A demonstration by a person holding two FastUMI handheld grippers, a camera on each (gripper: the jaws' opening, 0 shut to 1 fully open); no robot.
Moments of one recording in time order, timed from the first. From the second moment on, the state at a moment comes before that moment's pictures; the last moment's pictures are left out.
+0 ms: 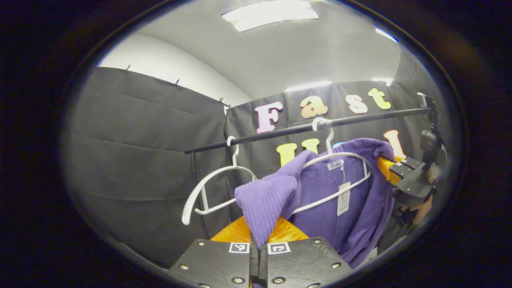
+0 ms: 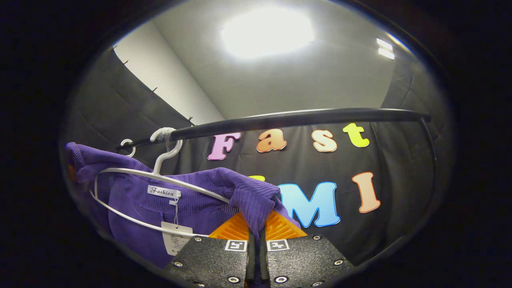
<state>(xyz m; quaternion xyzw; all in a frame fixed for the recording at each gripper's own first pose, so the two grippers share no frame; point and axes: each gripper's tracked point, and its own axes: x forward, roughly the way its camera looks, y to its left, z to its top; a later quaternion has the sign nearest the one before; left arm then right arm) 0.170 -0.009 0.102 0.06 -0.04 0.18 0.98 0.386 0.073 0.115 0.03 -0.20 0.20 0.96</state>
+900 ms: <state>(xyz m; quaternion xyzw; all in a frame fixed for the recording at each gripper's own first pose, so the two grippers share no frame) 0.211 0.083 0.145 0.09 -0.05 0.22 0.97 0.429 0.034 0.109 -0.02 -0.20 0.15 0.97</state>
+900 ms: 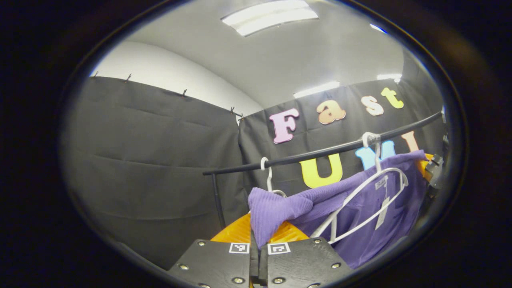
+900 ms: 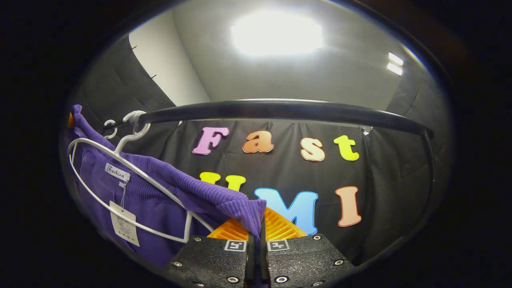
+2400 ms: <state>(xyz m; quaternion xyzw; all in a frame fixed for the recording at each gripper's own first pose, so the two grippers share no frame) 0.229 0.064 -0.035 0.02 0.09 0.12 0.99 0.432 0.064 -0.127 0.10 0.13 0.15 0.98</state>
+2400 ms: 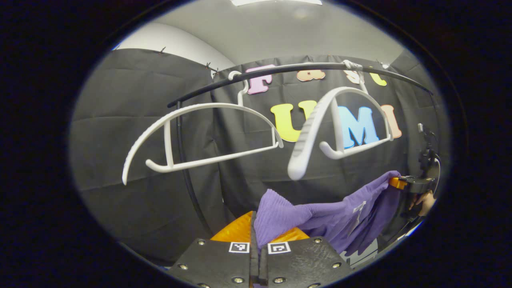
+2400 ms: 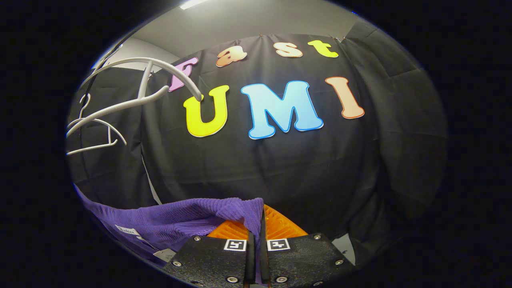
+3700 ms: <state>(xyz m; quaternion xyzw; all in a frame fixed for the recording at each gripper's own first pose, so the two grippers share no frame) 0.106 -0.022 0.022 -0.04 0.00 -0.09 1.00 0.167 0.068 0.004 0.11 0.05 0.15 0.98</state>
